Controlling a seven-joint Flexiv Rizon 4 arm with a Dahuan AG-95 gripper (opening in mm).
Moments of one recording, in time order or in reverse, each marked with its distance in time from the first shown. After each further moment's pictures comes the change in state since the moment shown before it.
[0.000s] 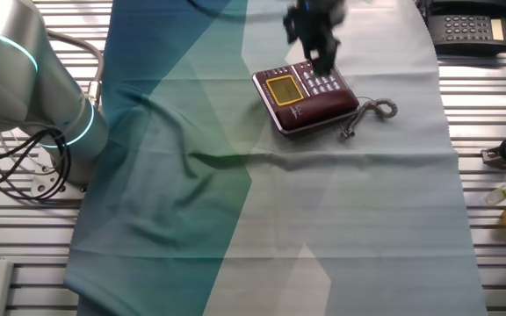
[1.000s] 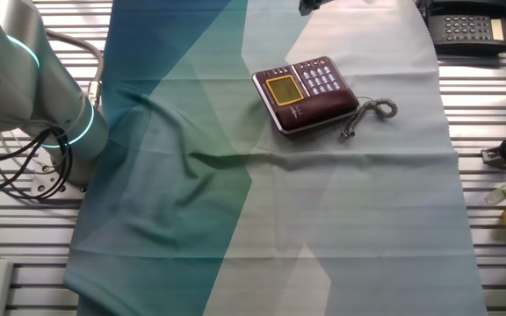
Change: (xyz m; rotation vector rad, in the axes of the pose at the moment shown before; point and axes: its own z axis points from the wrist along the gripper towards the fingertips) arm -0.041 0.063 -0.017 0.000 0.047 0.164
